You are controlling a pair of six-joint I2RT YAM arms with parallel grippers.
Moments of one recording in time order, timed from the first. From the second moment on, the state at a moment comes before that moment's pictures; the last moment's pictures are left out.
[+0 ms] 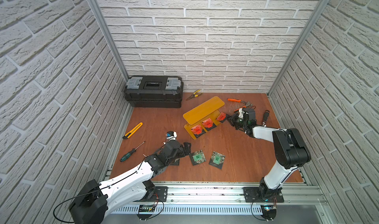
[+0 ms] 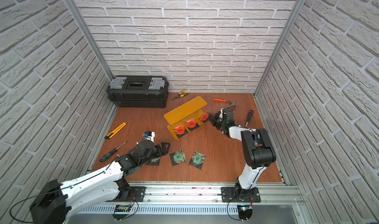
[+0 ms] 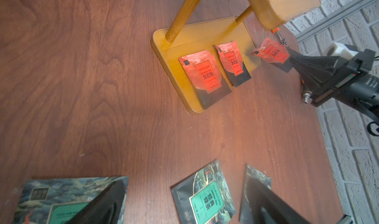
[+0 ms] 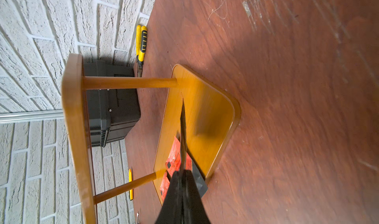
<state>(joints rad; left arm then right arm) -0.78 0.93 0.37 -0.12 -0.18 -0.88 0.08 1.76 0.86 0.30 -0.42 1.07</state>
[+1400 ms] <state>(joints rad) -0.75 0.90 0.35 -0.13 -0.18 -0.88 0.14 1.93 1.01 0.23 -0.37 1.12</state>
